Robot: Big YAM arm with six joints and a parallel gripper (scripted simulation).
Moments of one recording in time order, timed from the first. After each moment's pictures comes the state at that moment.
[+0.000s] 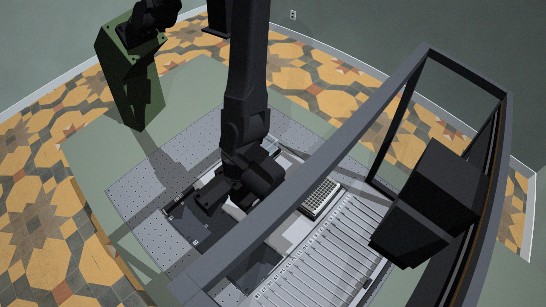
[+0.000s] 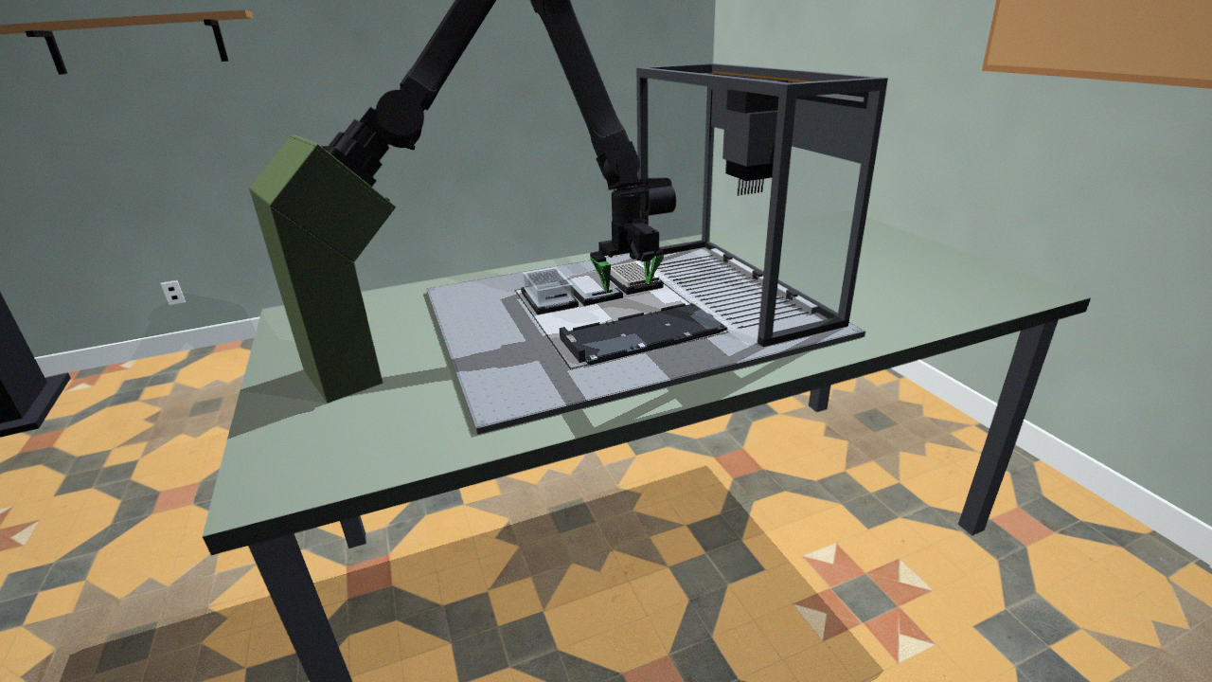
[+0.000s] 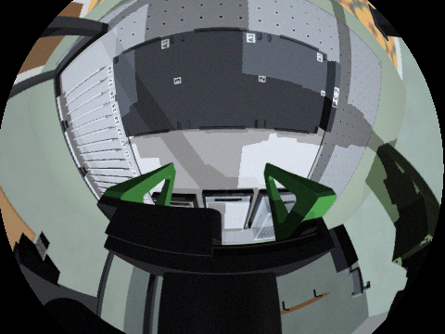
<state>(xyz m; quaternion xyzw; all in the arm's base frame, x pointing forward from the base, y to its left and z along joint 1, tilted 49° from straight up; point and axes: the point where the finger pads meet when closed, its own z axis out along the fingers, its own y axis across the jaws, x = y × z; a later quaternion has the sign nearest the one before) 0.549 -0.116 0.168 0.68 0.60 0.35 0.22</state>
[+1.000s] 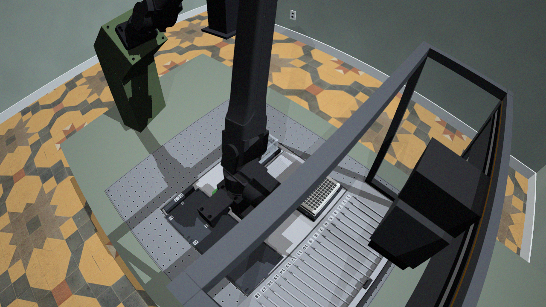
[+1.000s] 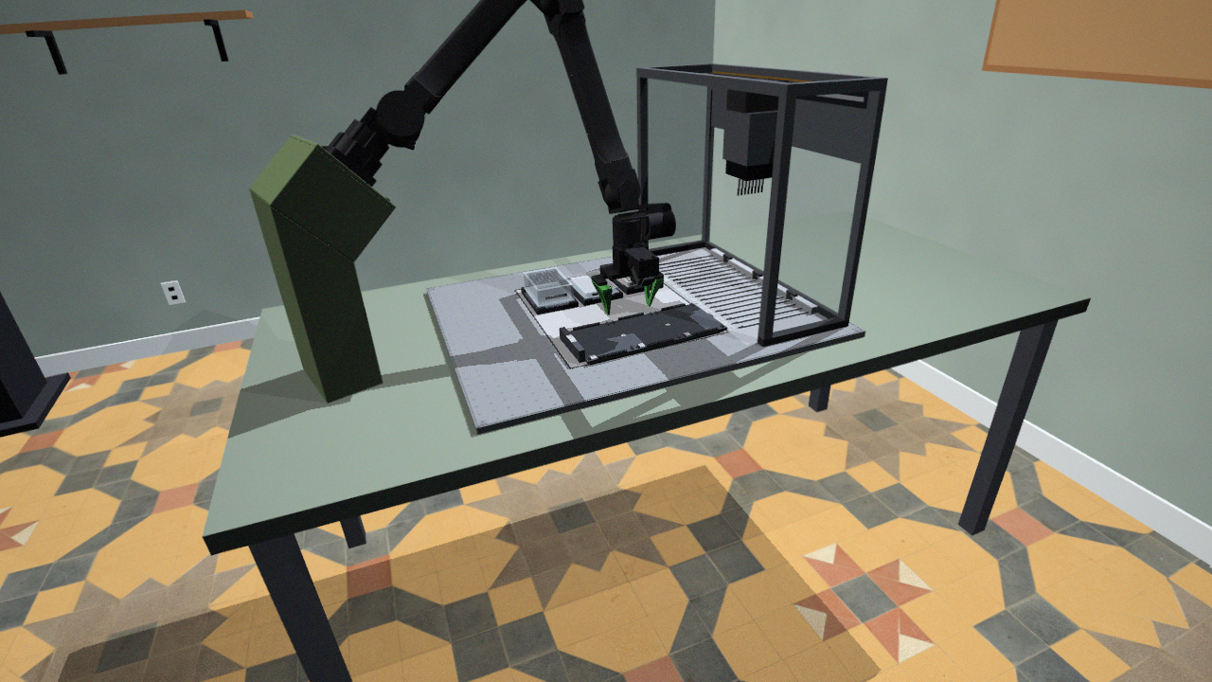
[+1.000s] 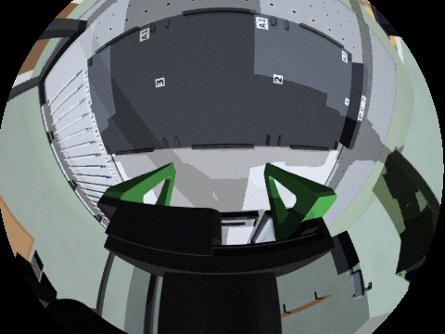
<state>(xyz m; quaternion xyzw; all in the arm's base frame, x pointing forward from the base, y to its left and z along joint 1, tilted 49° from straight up) 0.587 -0.112 0.134 0.69 0.60 0.35 0.22</state>
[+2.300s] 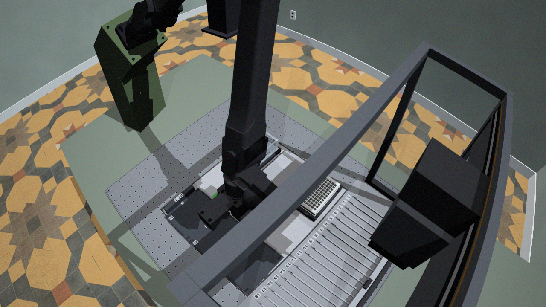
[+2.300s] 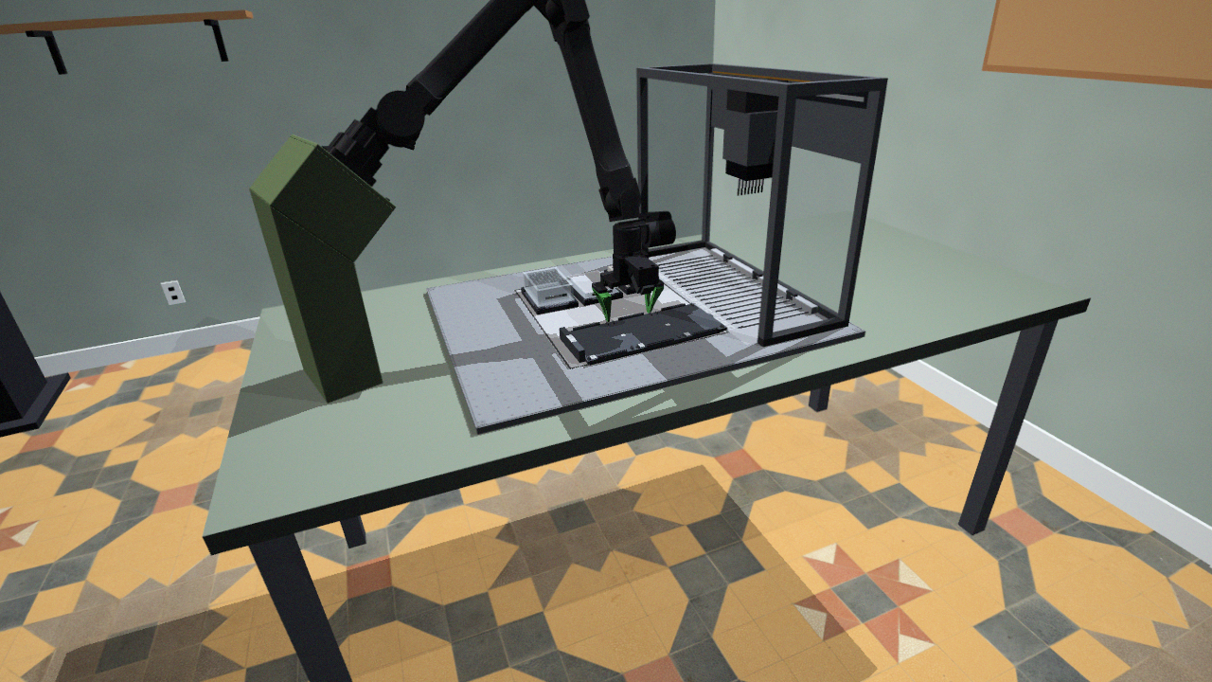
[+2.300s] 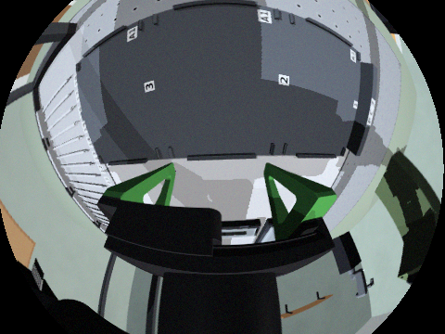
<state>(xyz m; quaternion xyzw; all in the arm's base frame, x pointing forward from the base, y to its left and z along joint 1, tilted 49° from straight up) 0.598 -0.112 0.122 0.69 0.59 0.35 0.22</state>
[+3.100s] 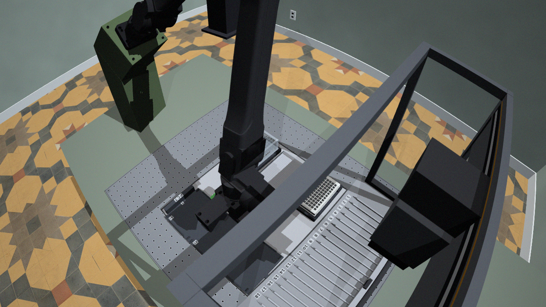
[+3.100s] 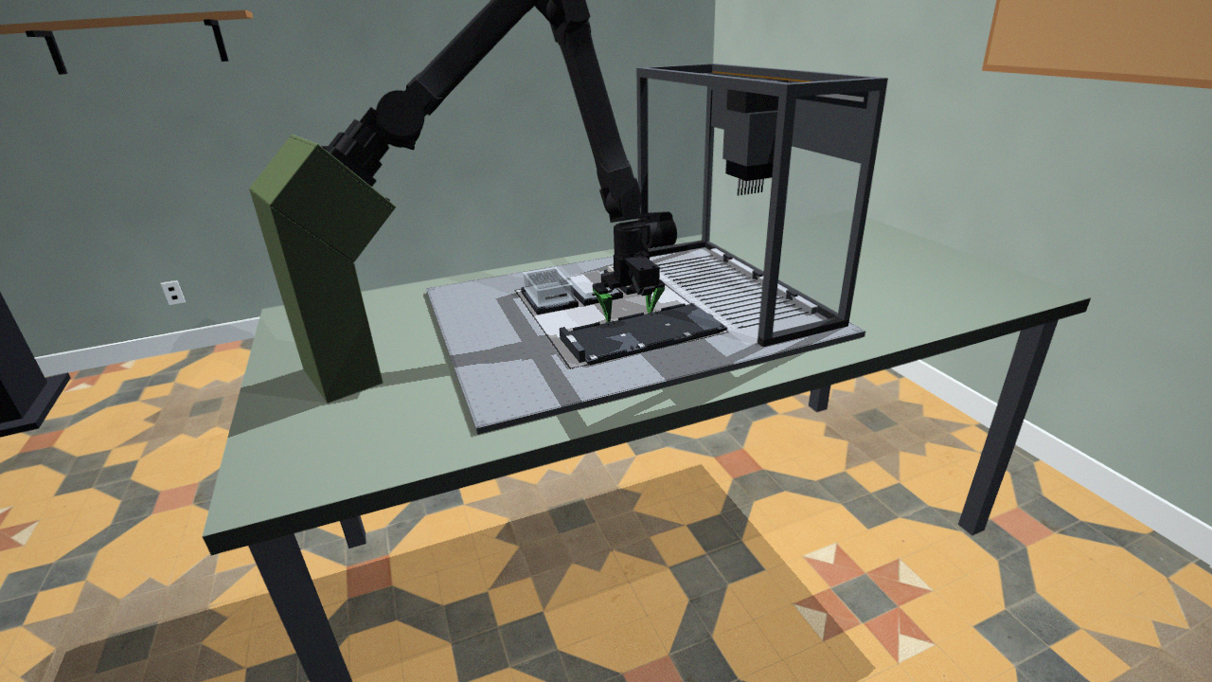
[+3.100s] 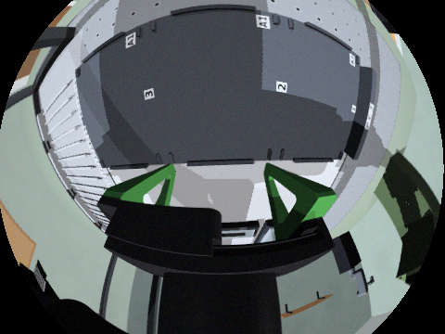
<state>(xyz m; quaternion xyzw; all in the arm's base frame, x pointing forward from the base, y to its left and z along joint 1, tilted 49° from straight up) 0.597 -0.118 0.120 0.69 0.59 0.35 0.22</state>
